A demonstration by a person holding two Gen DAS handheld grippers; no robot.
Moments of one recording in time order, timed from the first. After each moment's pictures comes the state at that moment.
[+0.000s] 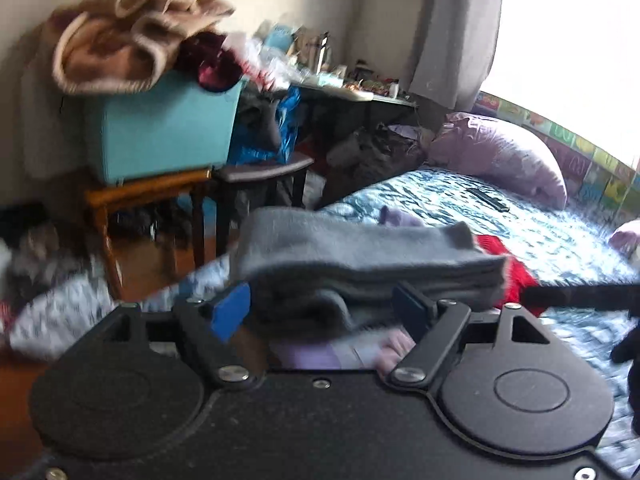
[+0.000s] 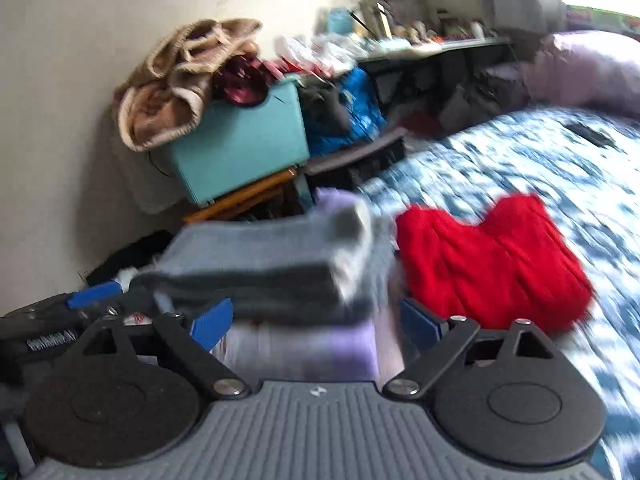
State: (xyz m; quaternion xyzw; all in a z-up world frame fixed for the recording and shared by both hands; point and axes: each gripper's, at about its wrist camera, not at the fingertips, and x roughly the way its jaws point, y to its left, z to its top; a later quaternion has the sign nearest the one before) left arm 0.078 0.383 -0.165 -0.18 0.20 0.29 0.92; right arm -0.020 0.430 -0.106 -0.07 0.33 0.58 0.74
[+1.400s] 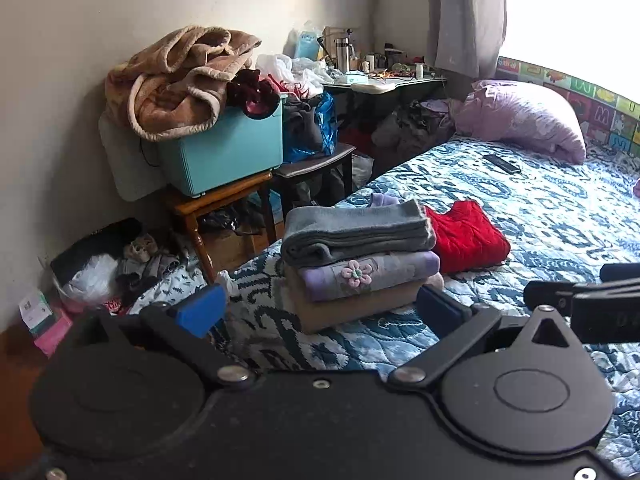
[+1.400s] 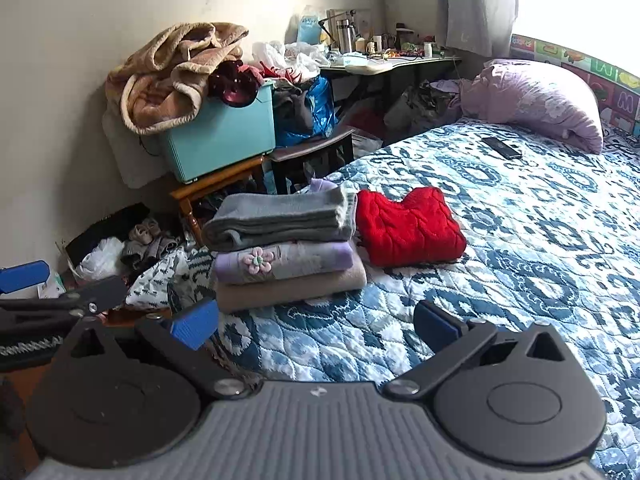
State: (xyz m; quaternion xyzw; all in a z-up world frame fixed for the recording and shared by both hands) left arm -0.012 0.198 -0.035 -0.08 0.27 0.38 0.88; right arm -0.151 0.264 0.032 -0.11 0.32 0.52 0.79
